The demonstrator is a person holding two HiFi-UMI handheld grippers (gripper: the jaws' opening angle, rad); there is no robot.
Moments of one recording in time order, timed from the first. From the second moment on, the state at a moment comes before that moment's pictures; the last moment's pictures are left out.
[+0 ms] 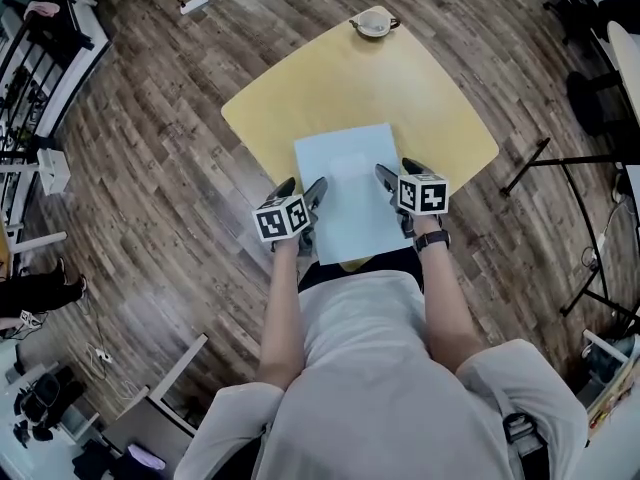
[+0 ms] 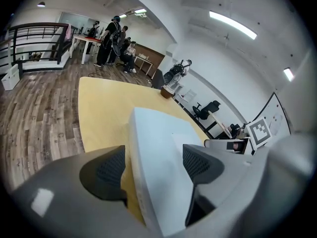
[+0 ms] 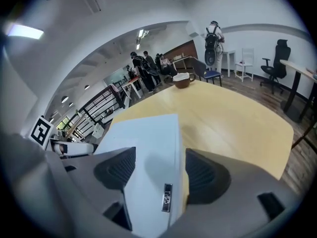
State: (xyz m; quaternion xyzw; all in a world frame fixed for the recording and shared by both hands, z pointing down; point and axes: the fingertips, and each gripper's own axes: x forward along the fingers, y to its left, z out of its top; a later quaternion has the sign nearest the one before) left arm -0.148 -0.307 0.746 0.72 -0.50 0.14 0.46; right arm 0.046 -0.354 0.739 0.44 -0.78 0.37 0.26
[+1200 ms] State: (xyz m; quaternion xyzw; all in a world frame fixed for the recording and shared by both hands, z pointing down) left arm -0.151 -0.313 0.743 0.68 -0.51 0.13 0.52; right arm 0.030 -0.360 0.723 0.44 -0.77 0.36 0.30
